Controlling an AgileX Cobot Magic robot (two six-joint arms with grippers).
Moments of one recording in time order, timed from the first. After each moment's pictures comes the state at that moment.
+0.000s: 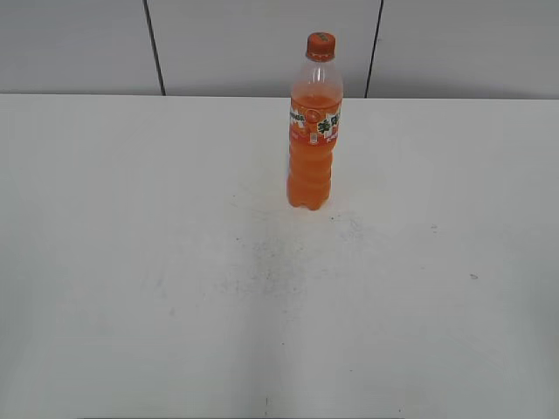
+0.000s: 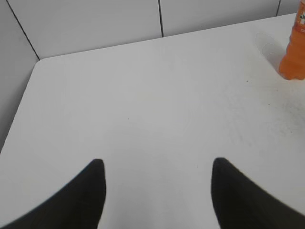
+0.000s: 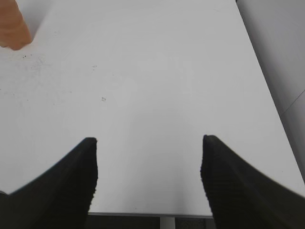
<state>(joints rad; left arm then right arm) -0.05 0.01 -0.57 0.00 1.04 0.10 0.05 -0.01 -0.44 -0.06 1.02 -0.11</state>
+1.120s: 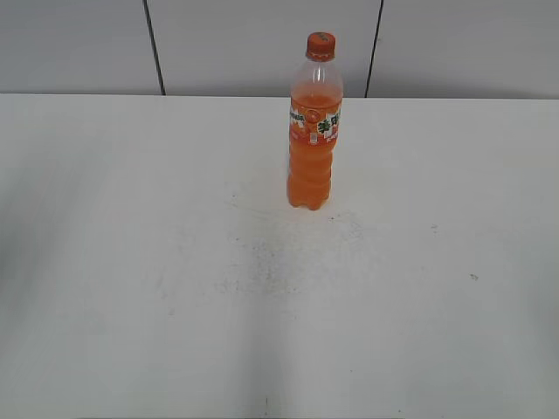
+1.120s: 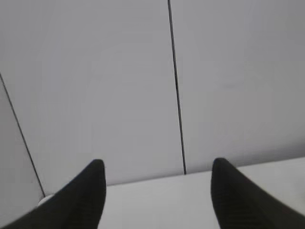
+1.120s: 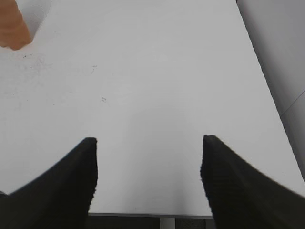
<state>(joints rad) -0.05 0.69 -0.60 0.00 0.00 0.10 0.05 -0.01 -0.44 -0.06 1.02 -0.11</state>
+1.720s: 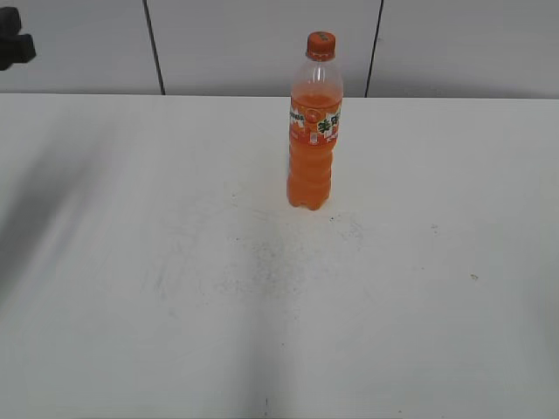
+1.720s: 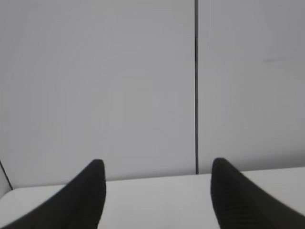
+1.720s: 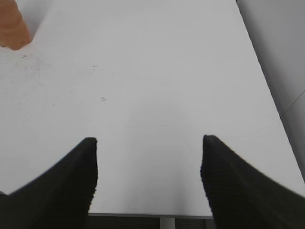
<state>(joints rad) -0.05 1.51 -0.73 -0.06 -0.59 0.10 0.05 -0.01 -0.44 -0.06 1.02 -0.11</state>
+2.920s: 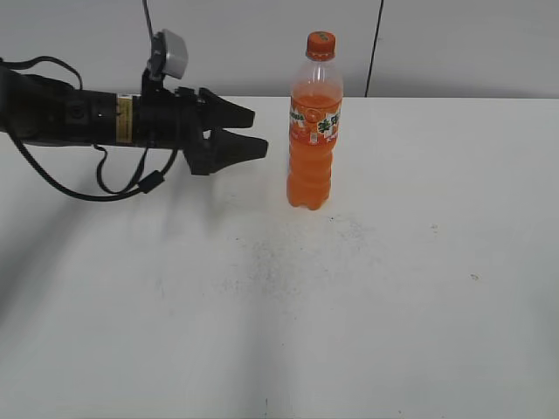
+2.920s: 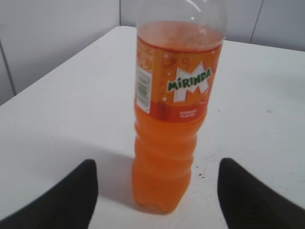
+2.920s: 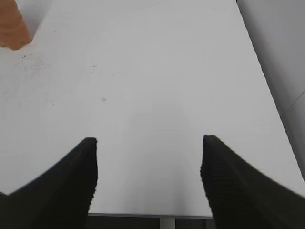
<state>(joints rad) -0.18 2.24 -1.40 1.49 -1.08 -0.91 0.05 -0.01 -0.44 -0.06 1.02 -0.11</state>
